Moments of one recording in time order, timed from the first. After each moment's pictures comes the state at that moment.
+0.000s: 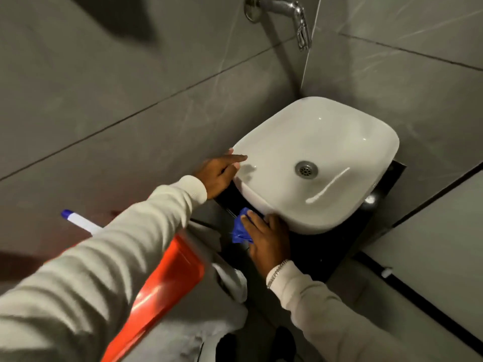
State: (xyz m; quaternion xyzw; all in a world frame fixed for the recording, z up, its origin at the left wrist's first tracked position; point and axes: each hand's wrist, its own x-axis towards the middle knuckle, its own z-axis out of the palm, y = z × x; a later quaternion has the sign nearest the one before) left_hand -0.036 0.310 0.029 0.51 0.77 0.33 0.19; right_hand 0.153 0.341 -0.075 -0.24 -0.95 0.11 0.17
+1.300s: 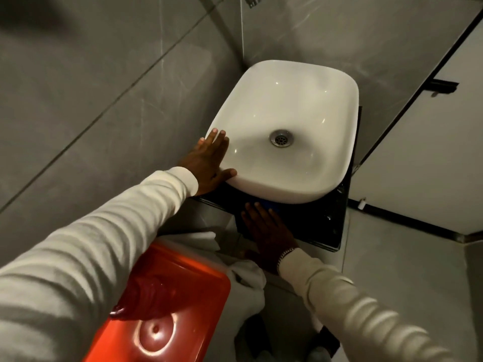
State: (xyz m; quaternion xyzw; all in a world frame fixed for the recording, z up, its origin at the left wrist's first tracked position) left_hand -0.112 0.363 -0.029 0.75 0.66 -0.04 0.05; right_hand 0.129 0.312 -0.147 -0.33 -0.94 0.09 -0.06
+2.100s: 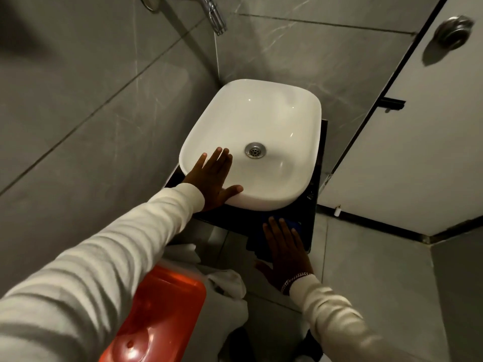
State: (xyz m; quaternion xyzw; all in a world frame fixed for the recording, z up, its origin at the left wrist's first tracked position) left_hand -0.043 0.370 -0.034 0.76 0.65 -0.08 0.01; right_hand 0.217 0.297 -0.137 -0.48 -0.87 0.12 -0.03
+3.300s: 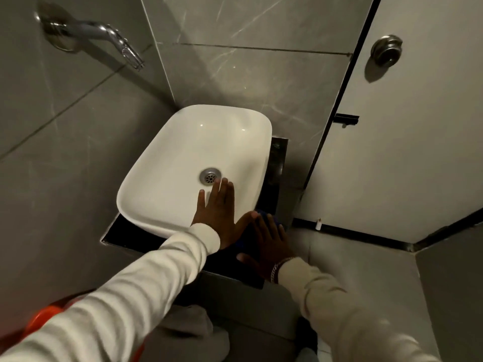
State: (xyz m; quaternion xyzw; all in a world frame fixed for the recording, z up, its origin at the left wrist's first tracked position) left_hand 0.113 0.415 -0.044 0.69 0.72 0.00 0.08; right_hand 0.280 0.418 -0.136 -0.47 -0.85 0.23 -0.02
